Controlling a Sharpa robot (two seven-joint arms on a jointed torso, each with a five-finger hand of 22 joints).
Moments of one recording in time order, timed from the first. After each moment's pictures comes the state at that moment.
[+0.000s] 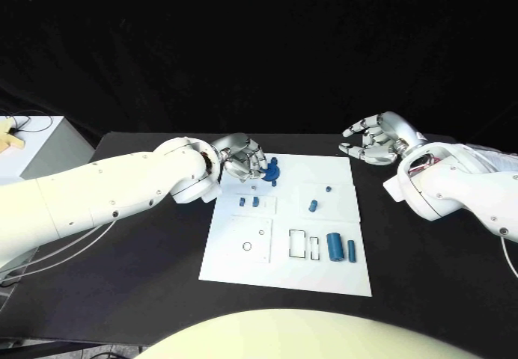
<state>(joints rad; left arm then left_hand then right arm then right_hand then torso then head) 1.18 -0.70 -0.04 1.40 -1.00 -0.19 -0.08 1.38 -0.26 0.65 0.11 0.24 0.67 0.17 0.60 0.49 0.82 0.09 0.78 0.48 1.03 0.03 1.08 0.76 0.17 0.93 0.13 0.92 0.70 1.28 -0.92 -0.16 1.58 -1.02 -0.62 -0.14 1.38 -0.20 0.32 0.29 0.33 0.87 0.16 0.26 0.22 1.22 0.08 1.15 1.14 1.46 0.00 1.49 1.31 0.05 1.46 0.10 1.26 1.31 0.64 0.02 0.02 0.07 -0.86</state>
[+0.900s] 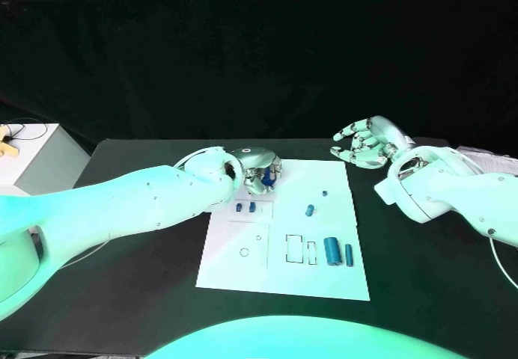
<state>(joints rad) 1.17 -0.50 -0.09 1.20 -1.51 -0.20 0.00 1.39 -0.28 0.57 0.02 0.23 0.71 0.15 0.52 0.32 0.73 0.12 0.73 0.32 1.00 0.05 1.19 0.69 0.17 0.92 0.15 0.96 0.74 1.28 -0.90 -0.16 1.58 -1.01 -0.63 -0.12 1.38 -0.20 0.34 0.28 0.33 0.87 0.16 0.27 0.22 1.20 0.07 1.11 1.08 1.47 0.00 1.48 1.31 0.05 1.46 0.10 1.24 1.31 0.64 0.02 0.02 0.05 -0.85</state>
